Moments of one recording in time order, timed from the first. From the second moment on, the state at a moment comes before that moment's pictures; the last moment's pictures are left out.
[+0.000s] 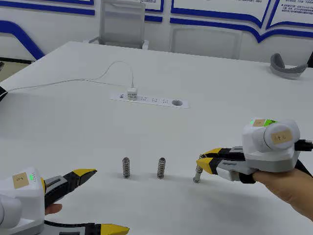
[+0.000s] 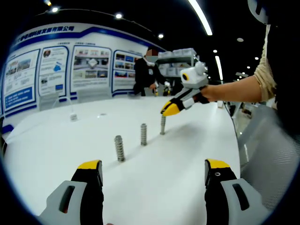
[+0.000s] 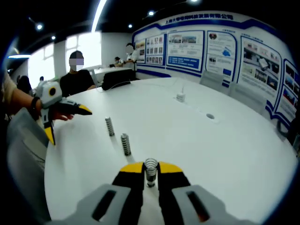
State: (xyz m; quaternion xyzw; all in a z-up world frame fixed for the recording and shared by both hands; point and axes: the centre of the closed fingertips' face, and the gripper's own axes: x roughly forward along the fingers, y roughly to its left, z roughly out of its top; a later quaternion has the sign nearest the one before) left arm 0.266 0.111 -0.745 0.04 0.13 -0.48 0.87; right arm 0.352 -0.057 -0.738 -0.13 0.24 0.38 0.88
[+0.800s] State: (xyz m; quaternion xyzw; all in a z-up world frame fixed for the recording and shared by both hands) left arm 0.264 0.109 -0.747 0.04 0.14 -0.48 0.87; right arm 0.353 -0.059 -0.762 -0.13 0.26 0.37 0.88
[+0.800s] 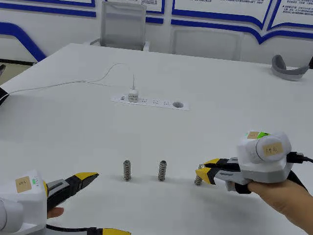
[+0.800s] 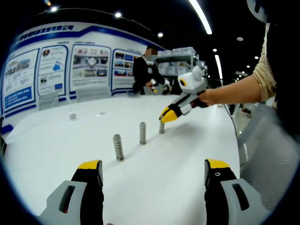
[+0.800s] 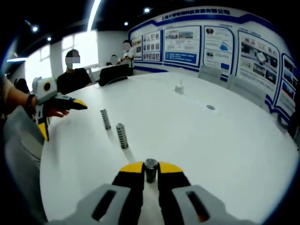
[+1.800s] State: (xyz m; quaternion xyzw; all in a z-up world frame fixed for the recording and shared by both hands) left arm 0.267 0.111 -0.751 0.04 0.14 -0.48 0.87; right arm 0.343 -0.071 -0.770 -0.15 0.26 0.36 0.88
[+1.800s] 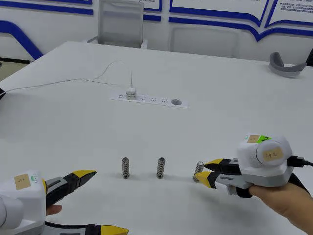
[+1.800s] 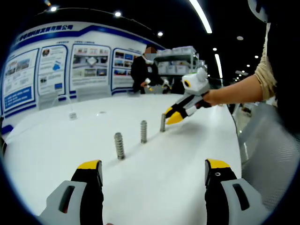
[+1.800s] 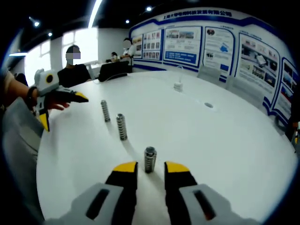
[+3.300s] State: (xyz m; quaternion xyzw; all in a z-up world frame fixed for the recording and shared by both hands) left arm 0.271 0.122 -0.759 0.04 0.15 -0.47 0.87; right arm 0.286 -0.082 -0.754 -0.15 0.21 0.39 0.88
